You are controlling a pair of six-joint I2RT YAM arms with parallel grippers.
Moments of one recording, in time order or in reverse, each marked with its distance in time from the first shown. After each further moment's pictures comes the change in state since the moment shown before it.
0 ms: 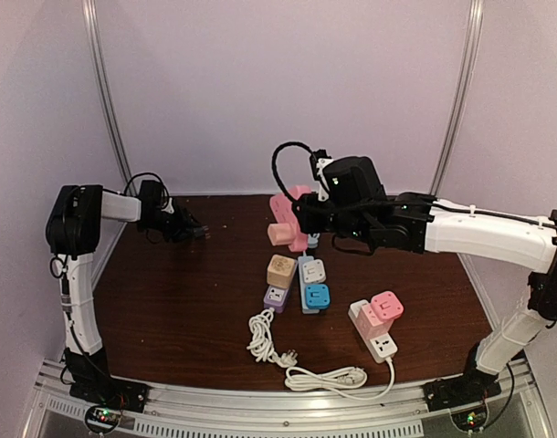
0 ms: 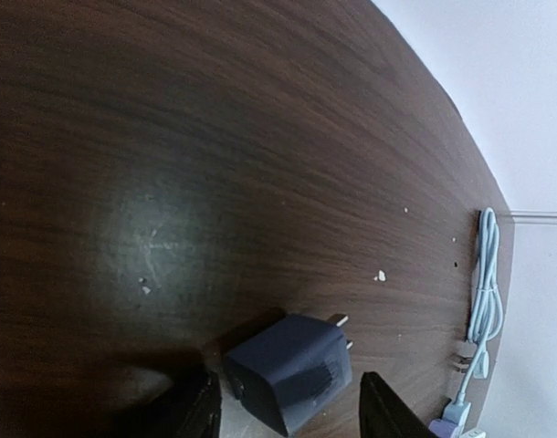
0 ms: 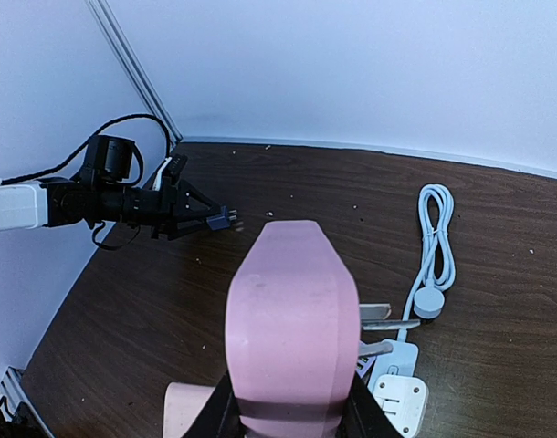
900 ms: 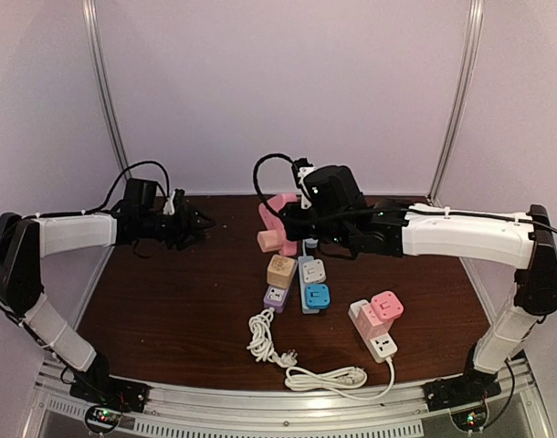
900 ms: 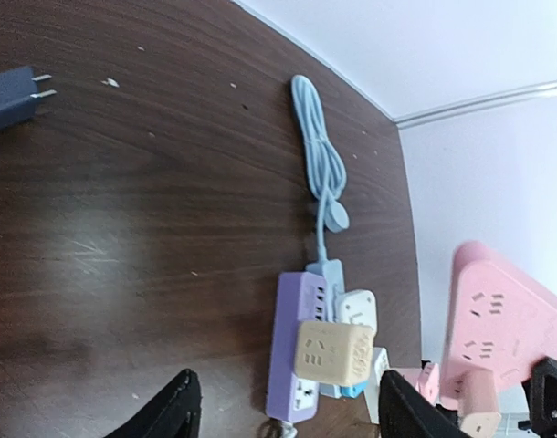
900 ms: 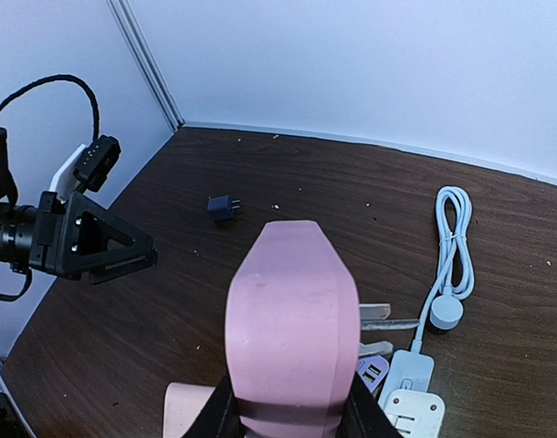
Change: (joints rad) left arm -0.194 -0.640 -0.505 0.107 0.044 -0.106; right arm 0.014 0.100 0.029 0.059 0.000 -0.053
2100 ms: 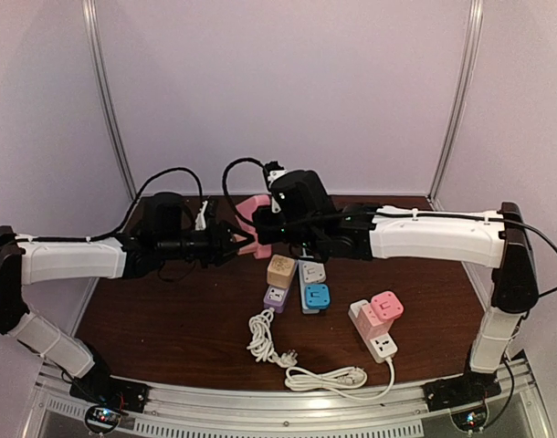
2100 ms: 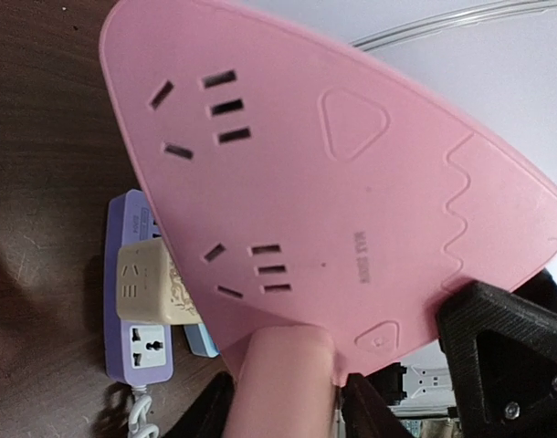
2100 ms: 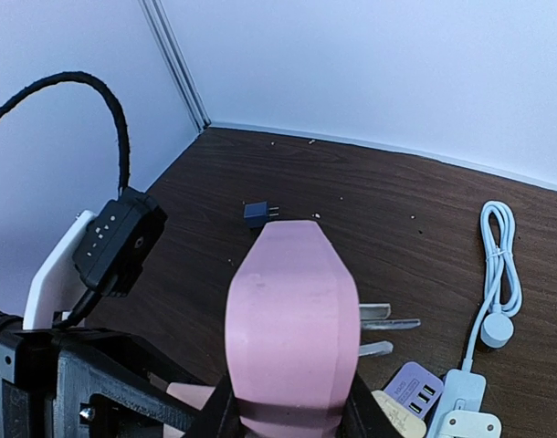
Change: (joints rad) left arm -0.389 -0.151 -0.158 0.278 -0.140 -0.269; right arm 0.060 0.162 0.153 0.032 0.021 0.000
